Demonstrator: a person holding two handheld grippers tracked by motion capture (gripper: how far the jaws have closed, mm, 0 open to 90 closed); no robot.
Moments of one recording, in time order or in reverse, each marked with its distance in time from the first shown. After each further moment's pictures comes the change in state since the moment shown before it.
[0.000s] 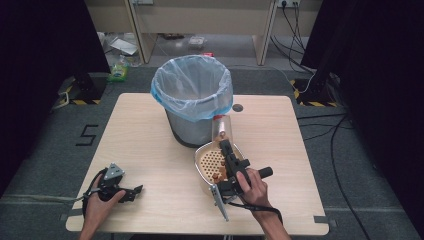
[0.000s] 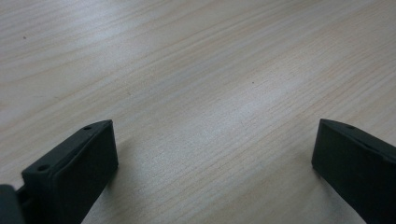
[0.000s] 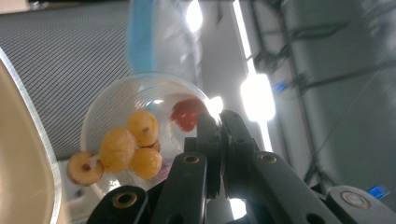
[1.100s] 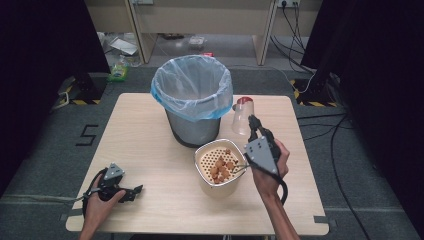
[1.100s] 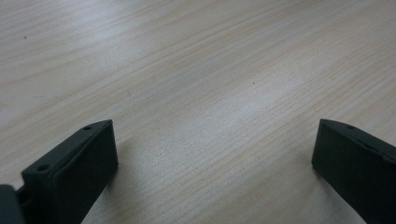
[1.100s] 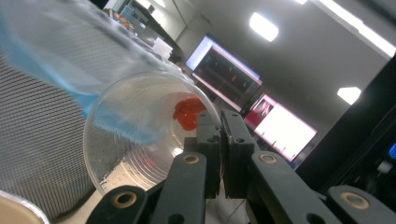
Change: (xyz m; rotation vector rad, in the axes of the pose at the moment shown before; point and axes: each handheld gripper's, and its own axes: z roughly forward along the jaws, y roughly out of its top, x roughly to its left) left arm 0.000 0.000 0.000 -0.001 0.001 -0.003; right arm -0.061 -0.070 0.042 0.247 0.153 0.832
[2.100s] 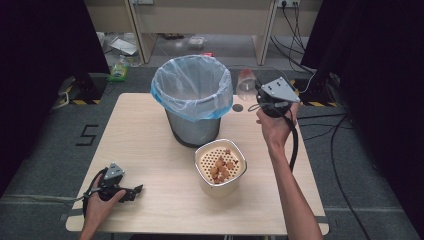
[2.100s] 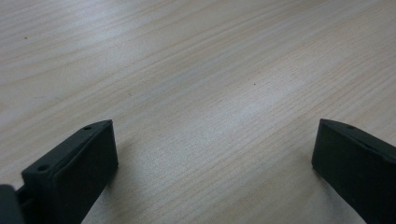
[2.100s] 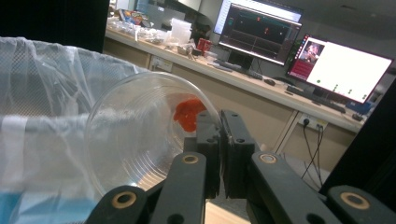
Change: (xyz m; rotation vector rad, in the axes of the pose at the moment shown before) left arm 0.000 0.000 0.000 0.000 0.001 -0.002; right arm -0.071 0.035 0.091 0.130 0.142 0.302
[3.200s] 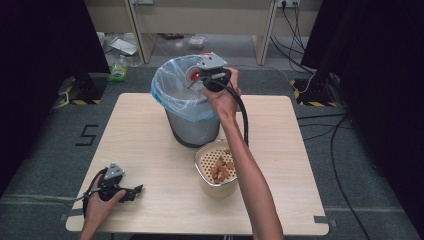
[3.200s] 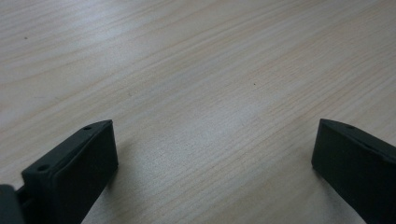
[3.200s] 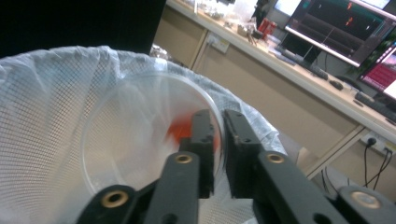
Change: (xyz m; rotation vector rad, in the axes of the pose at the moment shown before) left arm 0.000 0.000 0.000 -0.001 0.000 0.000; right arm 0.095 0.058 0.105 0.148 0.194 -0.144
